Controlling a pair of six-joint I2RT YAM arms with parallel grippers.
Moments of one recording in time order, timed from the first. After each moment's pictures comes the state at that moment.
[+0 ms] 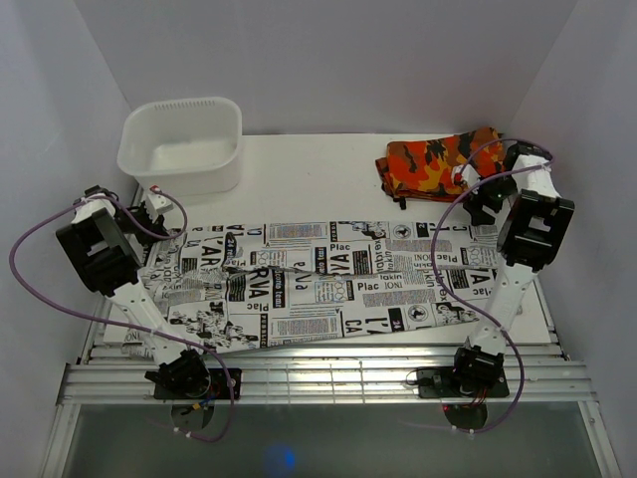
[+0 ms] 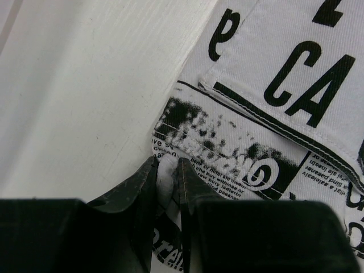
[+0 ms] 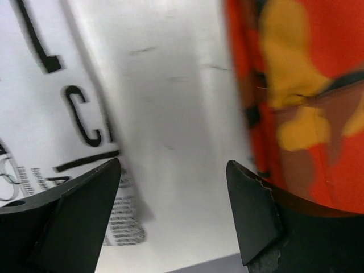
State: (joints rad) left arm 0.57 2.17 1.60 -0.93 0.76 1.59; right arm -0.30 2.29 1.91 -1.09 -0.45 -1.60
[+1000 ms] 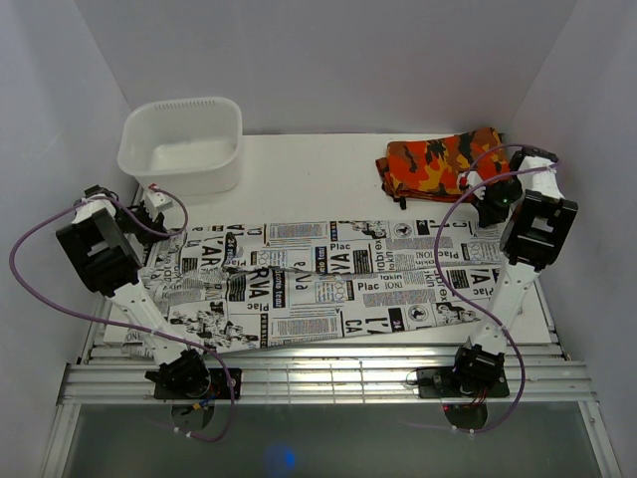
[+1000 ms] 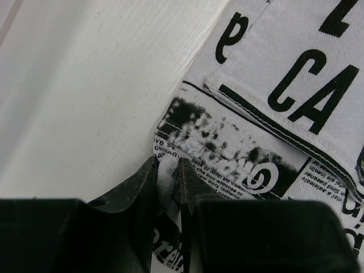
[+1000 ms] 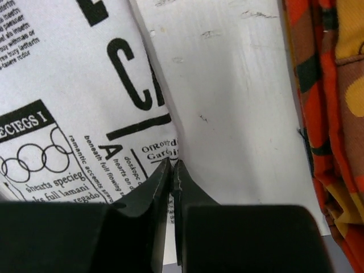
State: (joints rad) left arm 0.57 2.16 1.57 -0.89 0.76 1.53; right arm -0.33 2.36 2.01 -1.25 -0.41 -1.58
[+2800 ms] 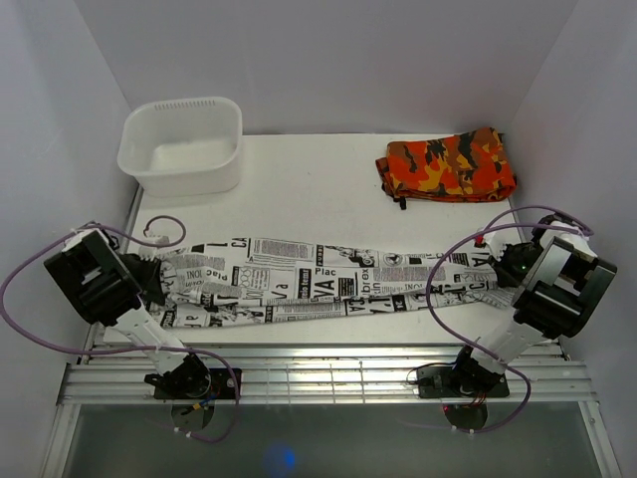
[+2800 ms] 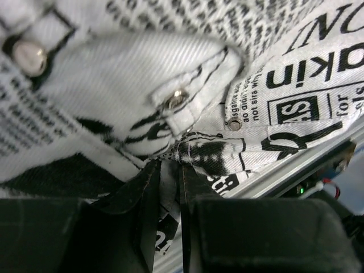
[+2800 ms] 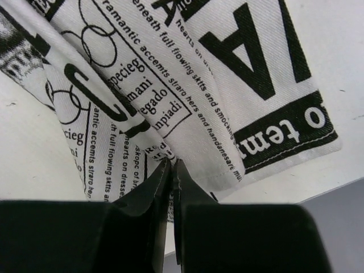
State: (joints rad) left arm 0.72 1.83 1.13 -1.13 0.37 1.10; right arm -0.57 1.66 1.02 -0.92 -0.35 -1.61
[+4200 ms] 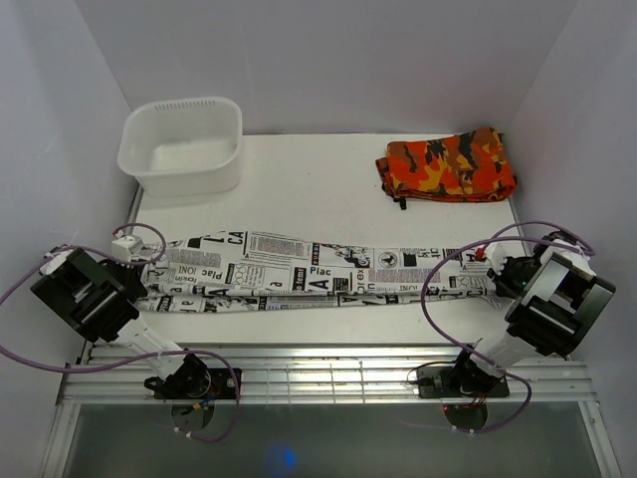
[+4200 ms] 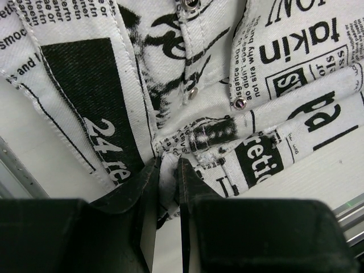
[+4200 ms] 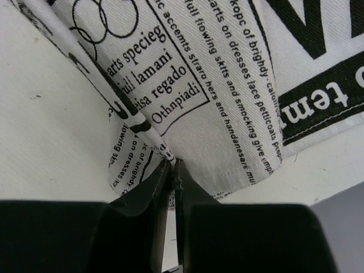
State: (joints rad) left arm 0.91 1.77 1.08 -0.91 0.61 1.33; right arm -0.64 1.55 0.87 -0.84 -0.41 -1.70
